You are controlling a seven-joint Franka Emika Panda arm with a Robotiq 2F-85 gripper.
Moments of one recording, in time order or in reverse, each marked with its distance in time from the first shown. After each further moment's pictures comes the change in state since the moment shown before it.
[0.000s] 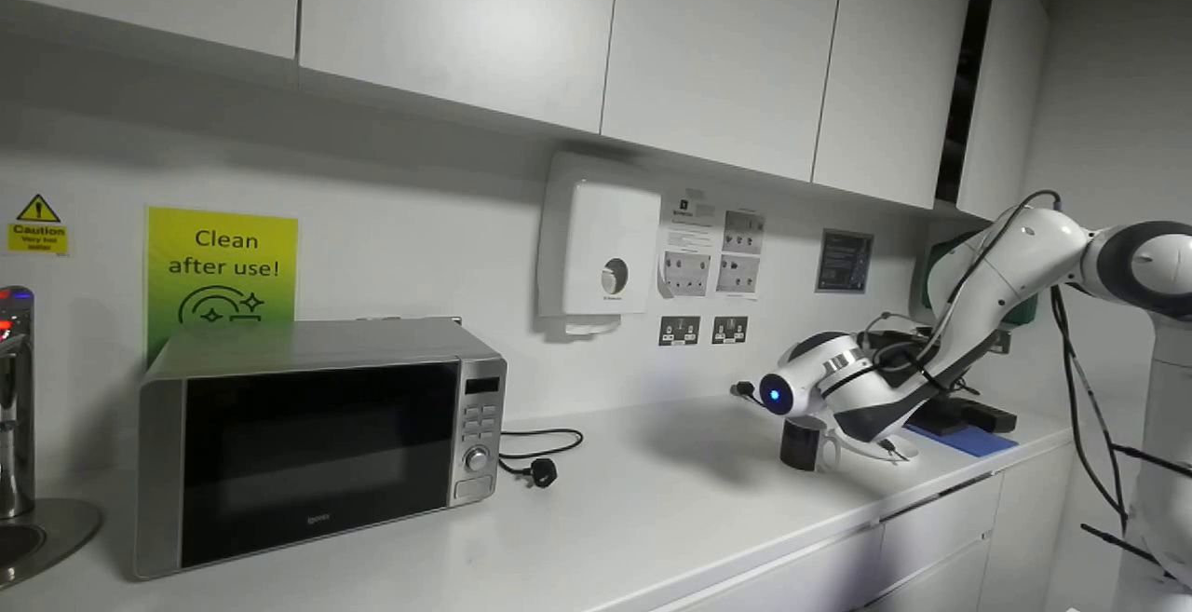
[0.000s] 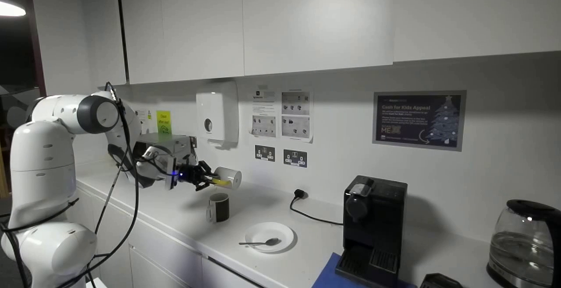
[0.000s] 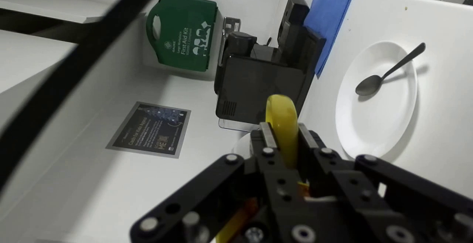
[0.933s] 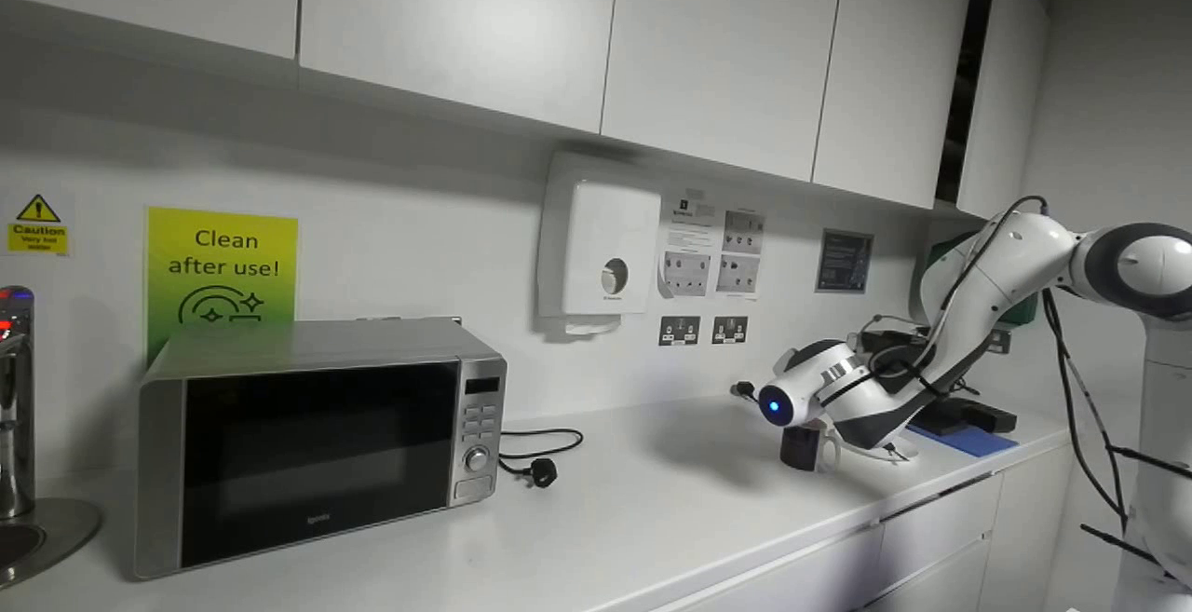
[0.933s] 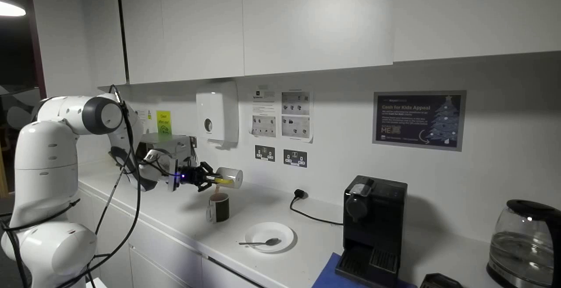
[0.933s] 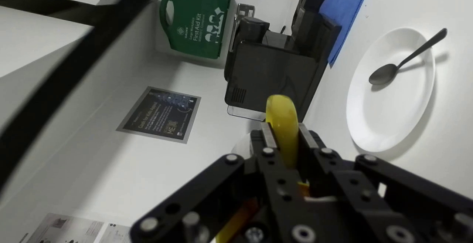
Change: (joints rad) arm 0.000 0.034 0.000 -0.001 -0.069 0.000 0.001
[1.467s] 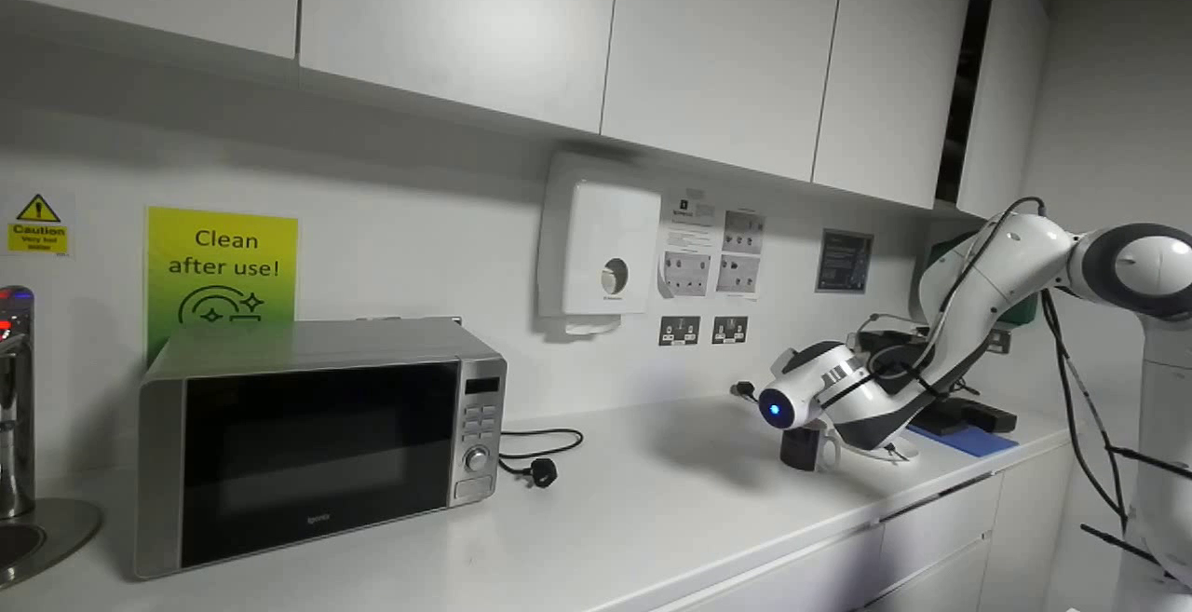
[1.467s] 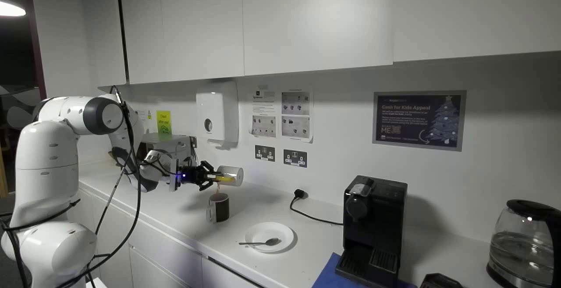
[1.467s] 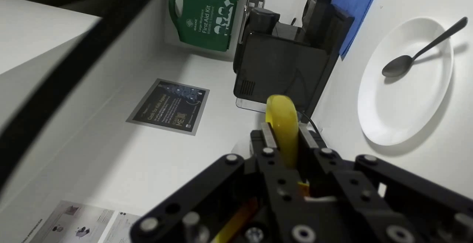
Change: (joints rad) arm 0.000 0.007 0.000 0.000 -0.042 0.000 0.000
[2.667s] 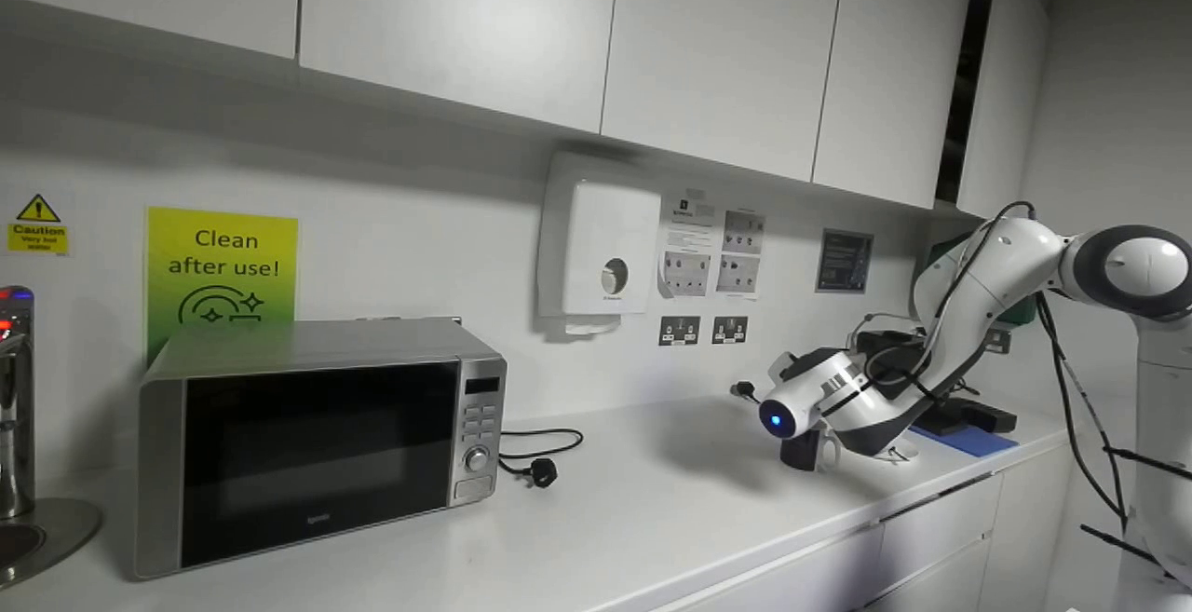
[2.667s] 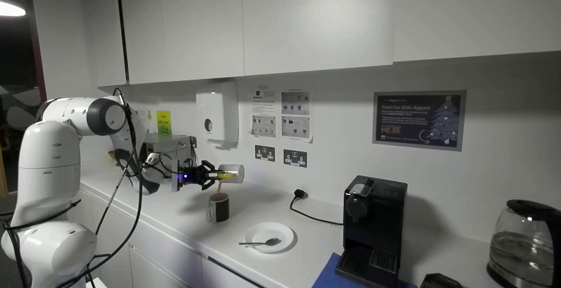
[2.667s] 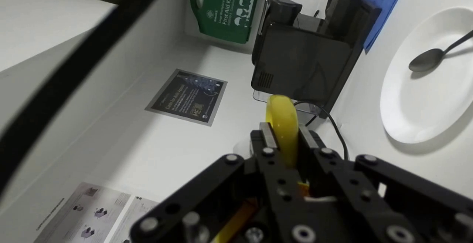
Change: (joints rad) arm 0.000 0.026 0.000 -0.005 -0.078 -0.027 0.002
